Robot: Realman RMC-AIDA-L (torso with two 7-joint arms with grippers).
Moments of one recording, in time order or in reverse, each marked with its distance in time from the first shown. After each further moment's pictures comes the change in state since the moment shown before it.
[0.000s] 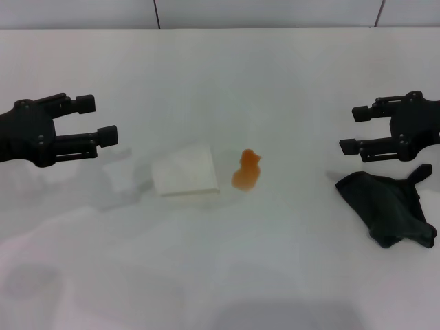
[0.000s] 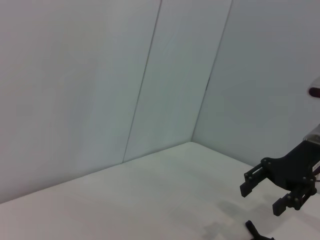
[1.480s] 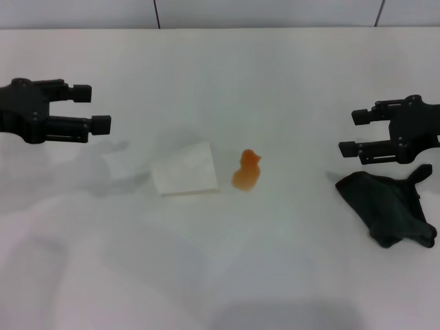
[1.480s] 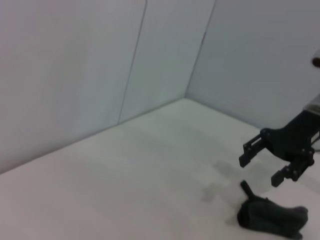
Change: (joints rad) left arm -0.140 0.088 0.000 -0.003 0.203 0.001 -0.069; right arm -0.002 0.002 0.000 0.023 0.001 0.012 -0.002
